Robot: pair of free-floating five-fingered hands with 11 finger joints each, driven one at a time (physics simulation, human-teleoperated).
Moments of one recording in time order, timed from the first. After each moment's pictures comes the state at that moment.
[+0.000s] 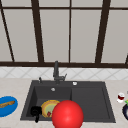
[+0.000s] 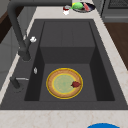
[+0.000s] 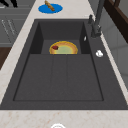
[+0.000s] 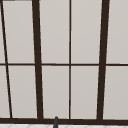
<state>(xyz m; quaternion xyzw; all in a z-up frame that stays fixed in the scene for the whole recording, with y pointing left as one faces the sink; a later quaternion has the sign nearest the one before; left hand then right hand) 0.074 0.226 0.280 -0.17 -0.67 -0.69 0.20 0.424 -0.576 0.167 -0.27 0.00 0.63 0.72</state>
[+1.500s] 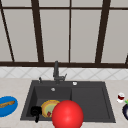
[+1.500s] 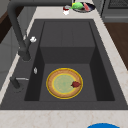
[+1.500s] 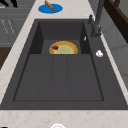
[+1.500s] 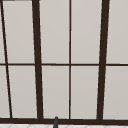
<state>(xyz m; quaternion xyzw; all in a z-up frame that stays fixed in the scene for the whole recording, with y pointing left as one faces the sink) 0.074 0.226 0.280 -0.17 -0.67 -0.69 0.20 0.374 -0.558 0.201 -0.29 0.09 0.63 0.71</state>
